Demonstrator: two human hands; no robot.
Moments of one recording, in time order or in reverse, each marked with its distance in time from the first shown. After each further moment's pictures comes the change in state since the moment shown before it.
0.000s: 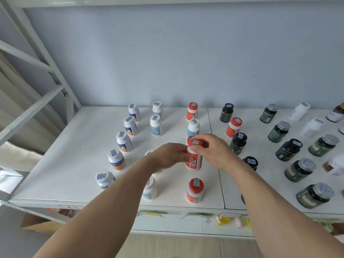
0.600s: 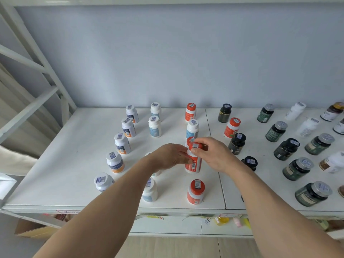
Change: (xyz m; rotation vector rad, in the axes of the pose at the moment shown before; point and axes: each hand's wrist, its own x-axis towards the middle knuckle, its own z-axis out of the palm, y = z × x) left_hand 0.008 -0.001 -0.008 0.239 -0.038 -0.007; right_hand 0.001 0.001 0.005 -0.010 -0.022 0.043
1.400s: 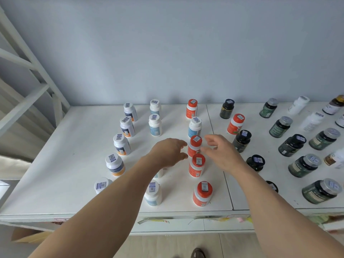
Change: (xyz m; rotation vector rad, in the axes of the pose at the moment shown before) left_hand 0.027 -0.016 -0.011 0.548 0.135 0.069; right_hand 0.017 0.018 0.011 0.063 0.121 0.116
